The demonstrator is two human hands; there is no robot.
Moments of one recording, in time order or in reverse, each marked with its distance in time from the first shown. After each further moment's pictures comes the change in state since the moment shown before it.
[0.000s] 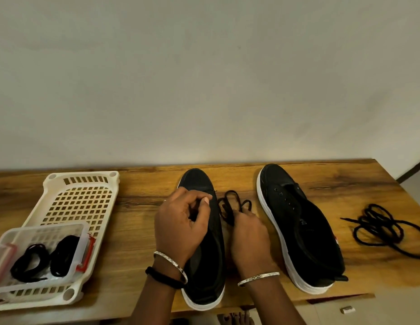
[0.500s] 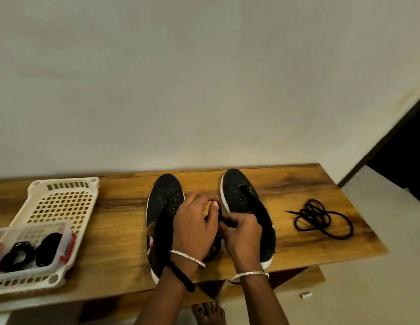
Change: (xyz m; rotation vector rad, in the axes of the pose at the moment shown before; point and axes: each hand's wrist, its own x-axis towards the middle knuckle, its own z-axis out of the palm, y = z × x) left_hand -0.031 0.102 0.031 -0.041 -0.149 0.009; right_hand -0.055 0.056 -0.056 0.820 0.231 0.089
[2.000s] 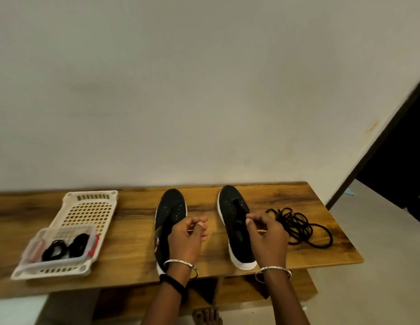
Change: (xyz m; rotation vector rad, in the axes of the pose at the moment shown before) left_hand -0.035 0.035 -0.032 -0.567 0.036 -0.623; right_hand -0.020 -0.008 -0.089 0.043 0.230 -0.198
